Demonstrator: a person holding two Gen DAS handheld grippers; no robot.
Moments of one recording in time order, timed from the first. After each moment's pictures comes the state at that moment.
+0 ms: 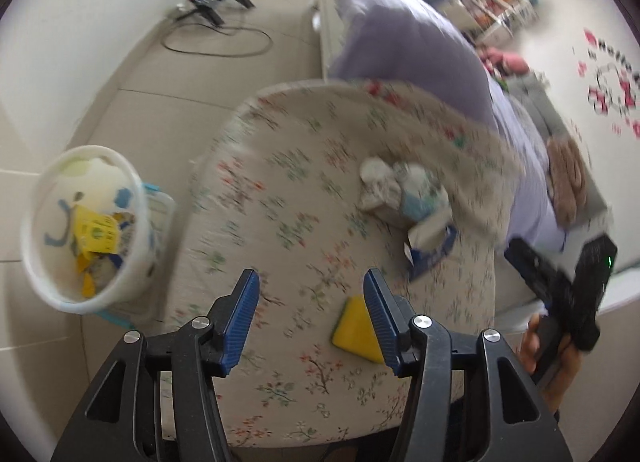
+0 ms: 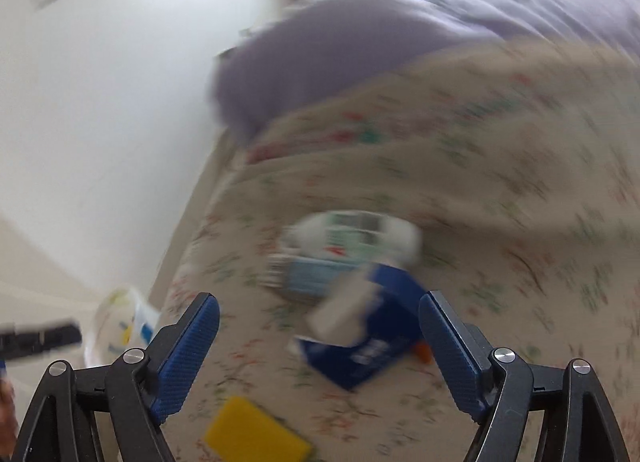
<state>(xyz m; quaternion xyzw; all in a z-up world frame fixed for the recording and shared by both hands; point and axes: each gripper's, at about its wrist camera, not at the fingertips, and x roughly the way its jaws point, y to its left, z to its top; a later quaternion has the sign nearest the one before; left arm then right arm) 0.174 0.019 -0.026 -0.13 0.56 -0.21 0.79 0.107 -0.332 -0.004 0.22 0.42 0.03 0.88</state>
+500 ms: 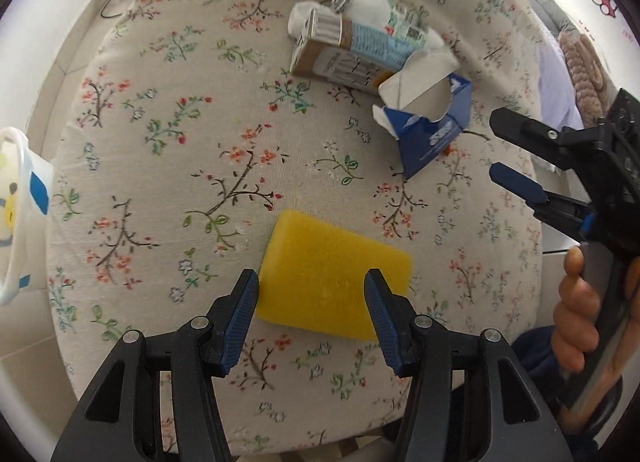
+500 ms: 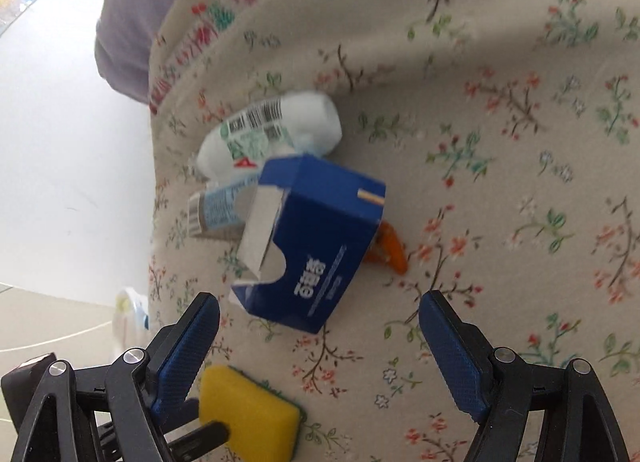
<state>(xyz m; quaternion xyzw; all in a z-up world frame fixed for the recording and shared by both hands) 0.146 -0.103 -0.113 0.00 0.65 -0.23 0.73 0.118 -0.358 -0.088 0.35 0.52 0.02 0.78</state>
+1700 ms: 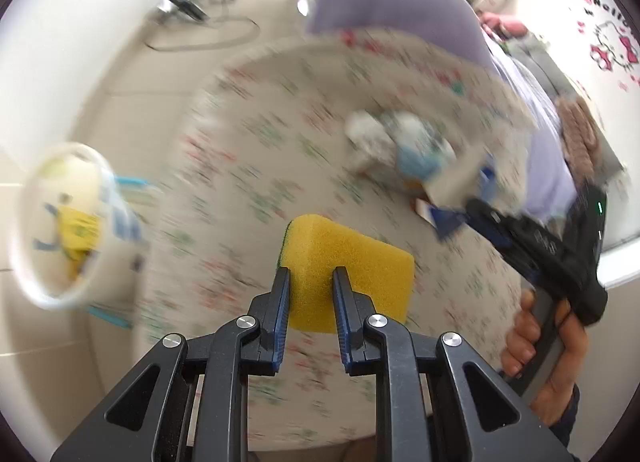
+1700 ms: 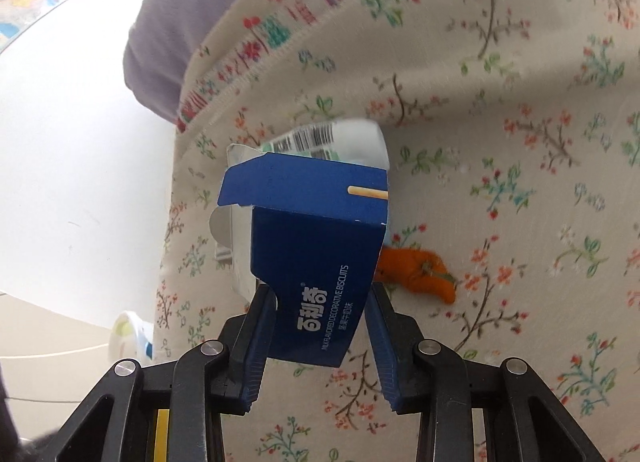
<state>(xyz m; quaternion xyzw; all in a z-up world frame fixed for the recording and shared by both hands) 0.167 -0.008 -0.037 -0.08 0.57 -0.19 0.80 0.125 -0.324 -0.073 0.33 0.45 0.01 0.83</state>
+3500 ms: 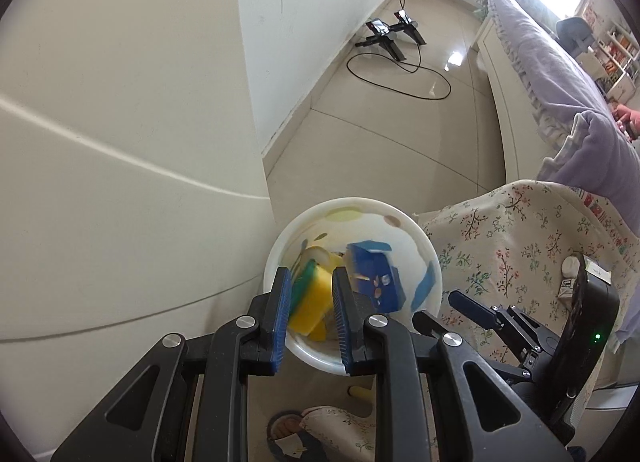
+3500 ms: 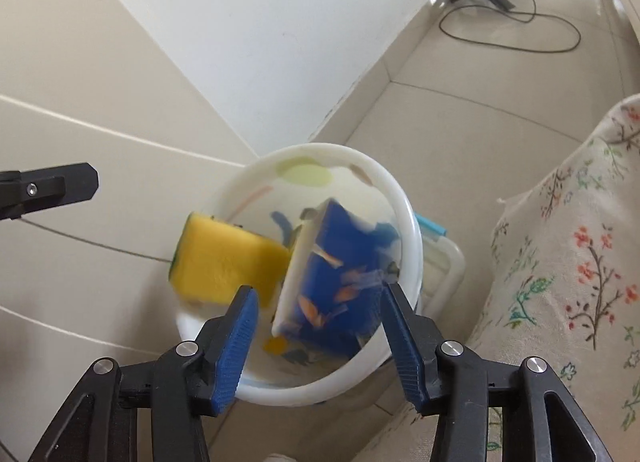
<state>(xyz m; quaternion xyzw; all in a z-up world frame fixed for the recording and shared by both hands) 0.223 0.239 -0.040 -0.10 0.56 0.06 0.82 0.226 0.037 -0.109 0.06 0.52 0.30 0.80</state>
